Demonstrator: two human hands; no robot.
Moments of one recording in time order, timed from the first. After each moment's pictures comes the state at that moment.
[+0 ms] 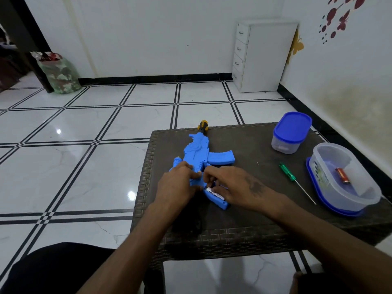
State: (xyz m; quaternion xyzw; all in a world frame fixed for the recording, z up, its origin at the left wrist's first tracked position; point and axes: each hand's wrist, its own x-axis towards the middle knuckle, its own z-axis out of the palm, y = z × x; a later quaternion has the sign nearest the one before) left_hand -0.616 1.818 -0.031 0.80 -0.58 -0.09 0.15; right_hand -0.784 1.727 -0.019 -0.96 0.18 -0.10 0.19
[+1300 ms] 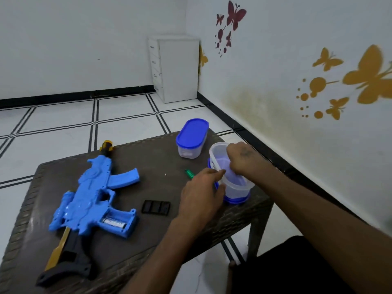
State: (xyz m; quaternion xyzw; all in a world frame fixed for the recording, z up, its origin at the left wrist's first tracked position) left_hand -0.852 1.722 -0.022 0.61 -0.71 -0.15 0.30; right_hand -0.977 1.622 0.024 -0.77 0.63 0.03 0.01
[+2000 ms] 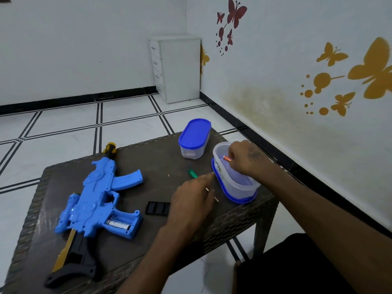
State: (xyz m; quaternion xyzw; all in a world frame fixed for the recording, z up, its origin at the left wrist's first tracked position) left_hand -0.827 1.734 -0.026 0.62 -0.72 -0.12 0.28; right_hand -0.980 1.618 0.018 -0.76 0.64 -0.07 0.08
